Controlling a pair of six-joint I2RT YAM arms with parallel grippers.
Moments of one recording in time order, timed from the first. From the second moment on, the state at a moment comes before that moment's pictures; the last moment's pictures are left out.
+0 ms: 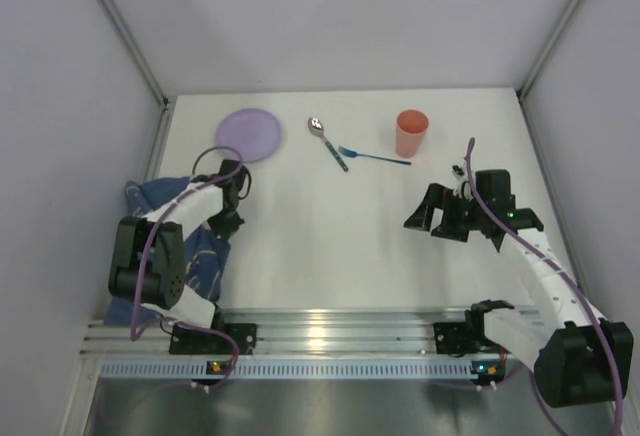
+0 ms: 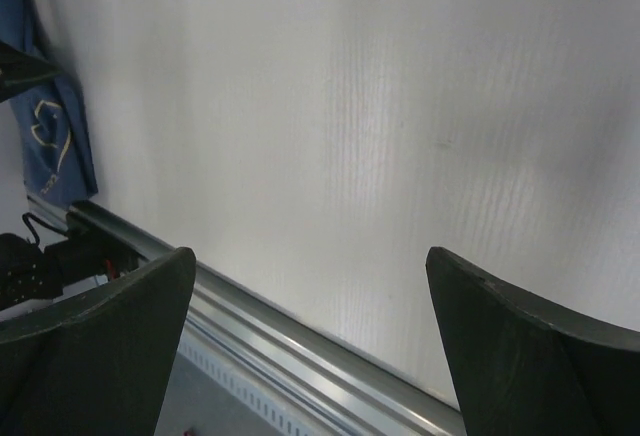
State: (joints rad) left arm -0.12 1.54 0.87 -0.74 -0.39 -0.74; right arm 0.10 1.00 0.70 -0.59 -0.55 0.41
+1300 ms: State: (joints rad) left arm -0.94 1.73 1.08 -0.45 -0.14 -0.82; right arm 0.05 1.39 1.07 -0.62 -0.34 0.41
